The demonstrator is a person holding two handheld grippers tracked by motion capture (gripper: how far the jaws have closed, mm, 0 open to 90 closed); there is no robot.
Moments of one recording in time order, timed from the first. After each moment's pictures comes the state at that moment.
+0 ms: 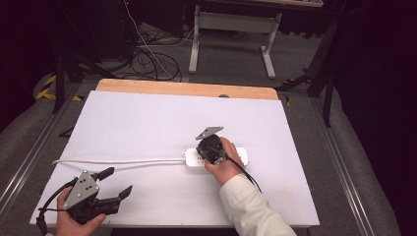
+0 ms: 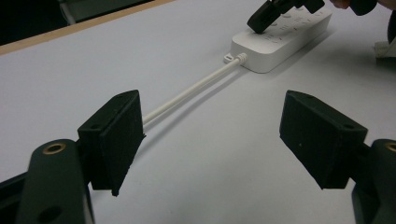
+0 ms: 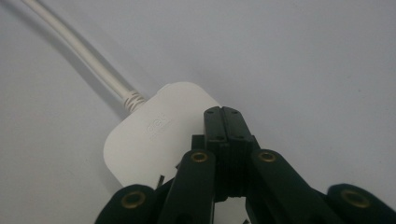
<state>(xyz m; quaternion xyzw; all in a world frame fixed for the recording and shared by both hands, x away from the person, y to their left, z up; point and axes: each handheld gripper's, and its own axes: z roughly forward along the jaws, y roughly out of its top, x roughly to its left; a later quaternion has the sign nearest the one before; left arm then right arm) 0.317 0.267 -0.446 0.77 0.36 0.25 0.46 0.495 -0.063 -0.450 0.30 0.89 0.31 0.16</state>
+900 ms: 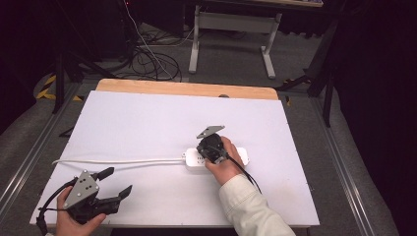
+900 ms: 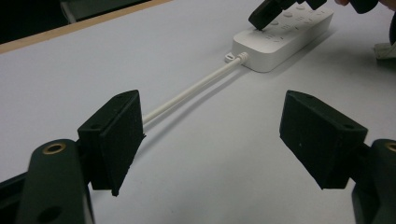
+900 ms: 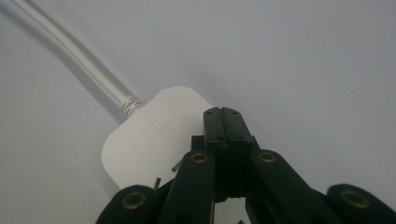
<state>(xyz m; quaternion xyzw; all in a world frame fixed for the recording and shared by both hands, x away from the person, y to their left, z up) 0.318 0.266 -0.446 0.77 0.36 0.25 0.46 0.497 -0.065 -0.448 0.31 0.88 0.32 0.15</state>
